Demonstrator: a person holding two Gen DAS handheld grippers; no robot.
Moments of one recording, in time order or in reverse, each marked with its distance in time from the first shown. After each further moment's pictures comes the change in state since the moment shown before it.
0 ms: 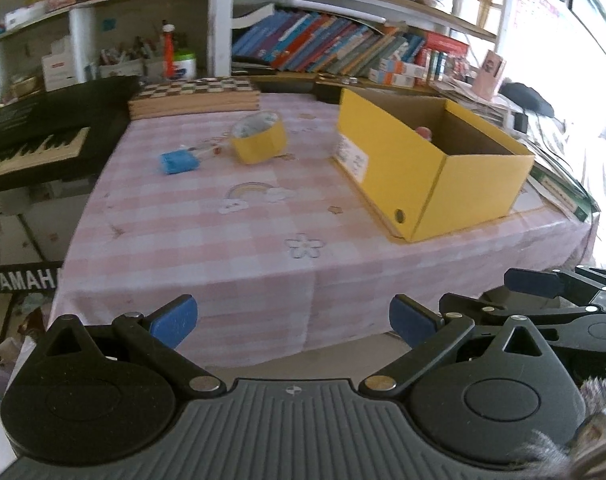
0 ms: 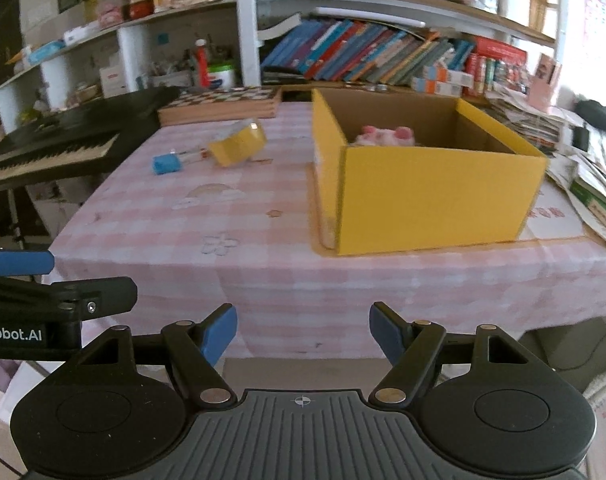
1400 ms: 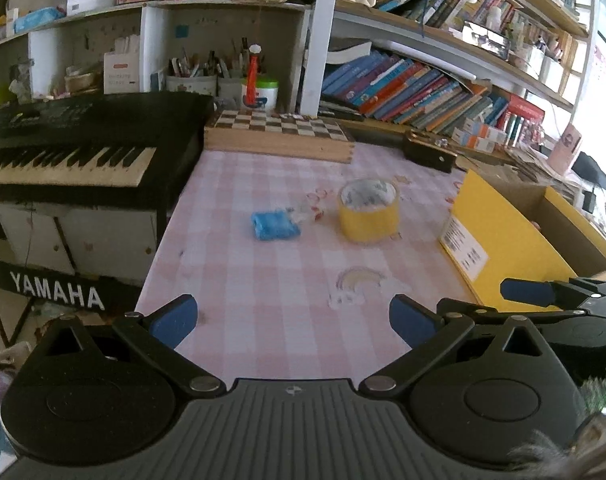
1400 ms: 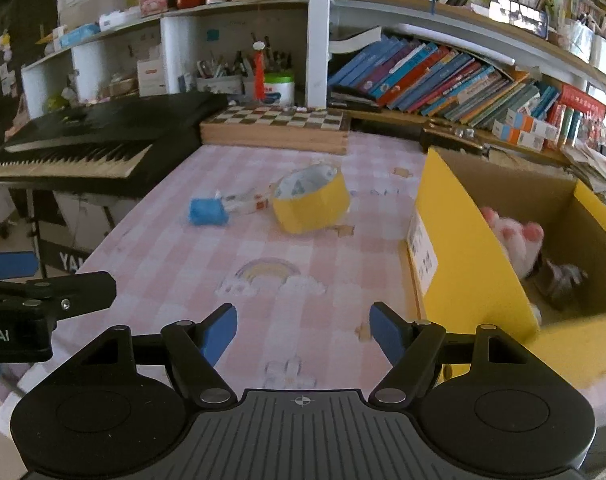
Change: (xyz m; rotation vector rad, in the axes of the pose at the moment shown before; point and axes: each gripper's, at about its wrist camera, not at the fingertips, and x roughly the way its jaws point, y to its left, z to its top) left arm 0.063 0.100 0.069 -0.144 -0.096 0.109; right arm 0.110 0.059 0.099 -0.107 -0.046 0.069
